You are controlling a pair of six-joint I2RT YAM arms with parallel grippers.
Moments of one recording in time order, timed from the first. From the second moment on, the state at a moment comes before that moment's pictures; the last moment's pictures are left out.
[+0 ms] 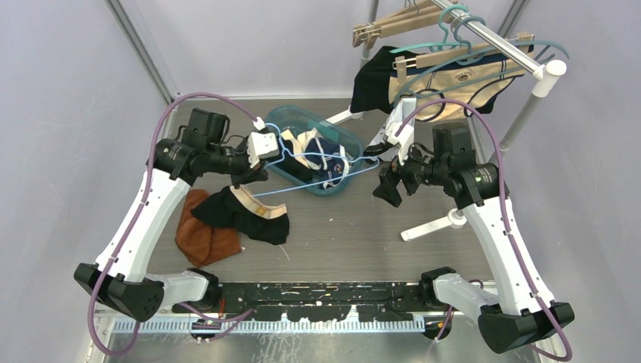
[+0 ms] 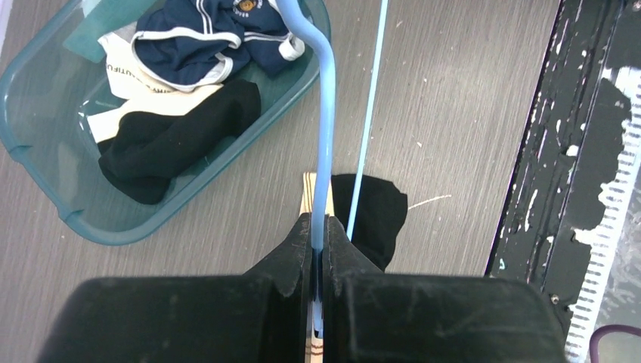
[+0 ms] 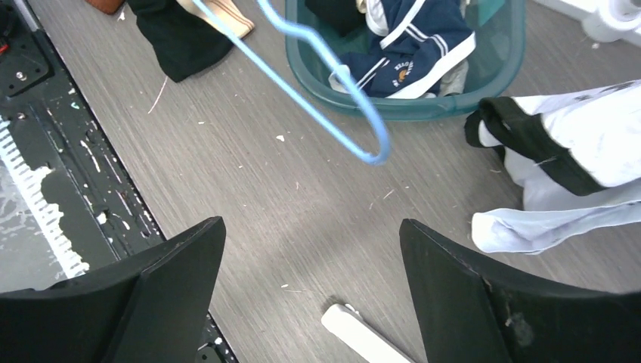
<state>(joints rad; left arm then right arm) -0.36 1.24 1.46 -1.08 0.65 0.75 0.24 1.03 1.25 -0.94 -0.61 -0.45</state>
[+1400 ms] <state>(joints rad) -0.60 1.40 1.60 -1.21 0.50 0.77 0.57 1.26 1.36 -0.87 -0.65 -0.53</state>
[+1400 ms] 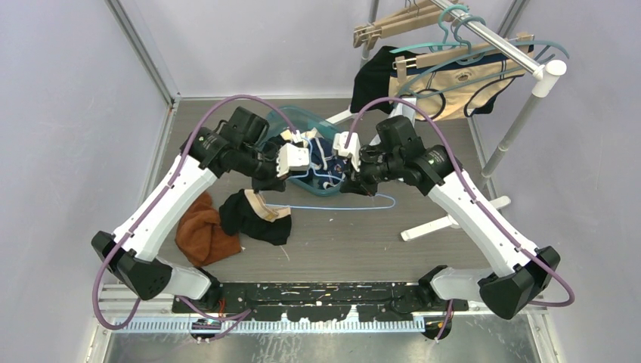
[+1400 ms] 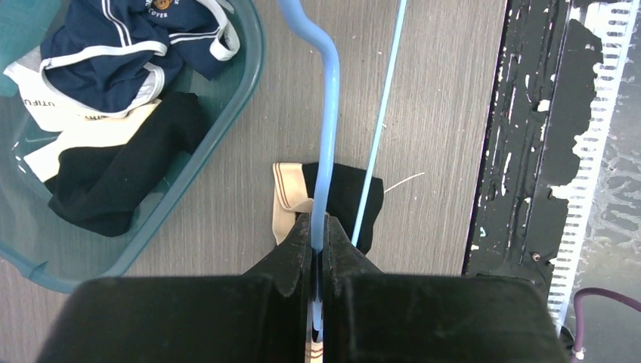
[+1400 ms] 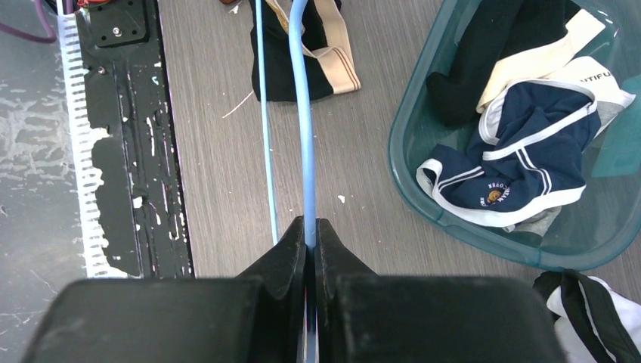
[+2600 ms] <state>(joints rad) -0.26 1.01 1.26 -0.97 0.70 0.67 0.23 0.92 1.31 -0.90 -0.97 -0.49</state>
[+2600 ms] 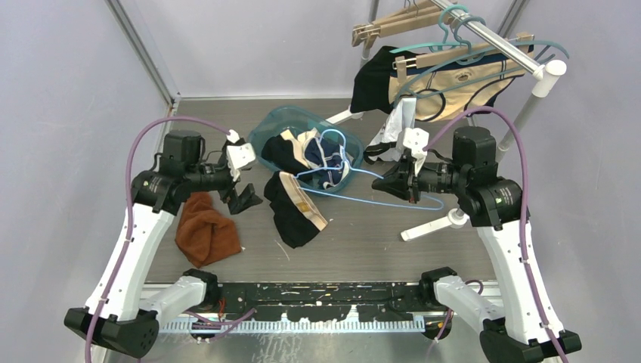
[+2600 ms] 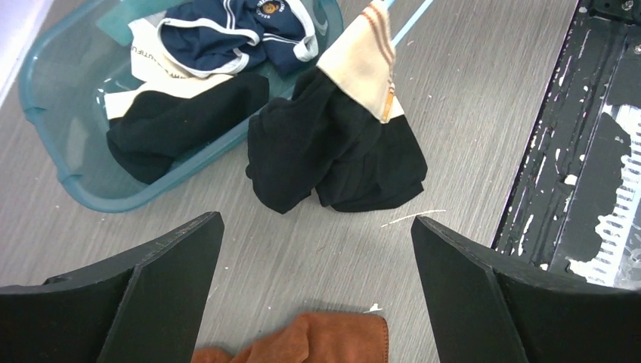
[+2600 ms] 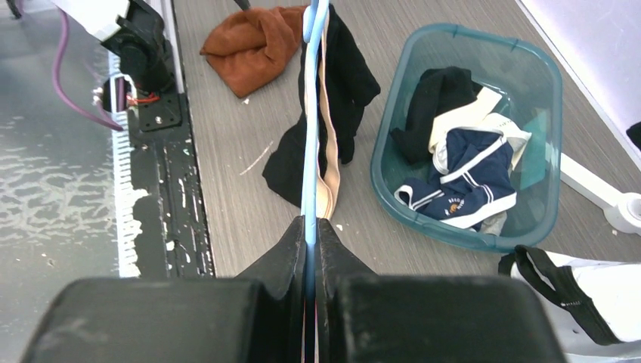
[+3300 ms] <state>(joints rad) -0.24 1.16 1.13 -0.78 0.94 0.67 0.17 0.93 1.34 -0.86 -1.11 -0.35</state>
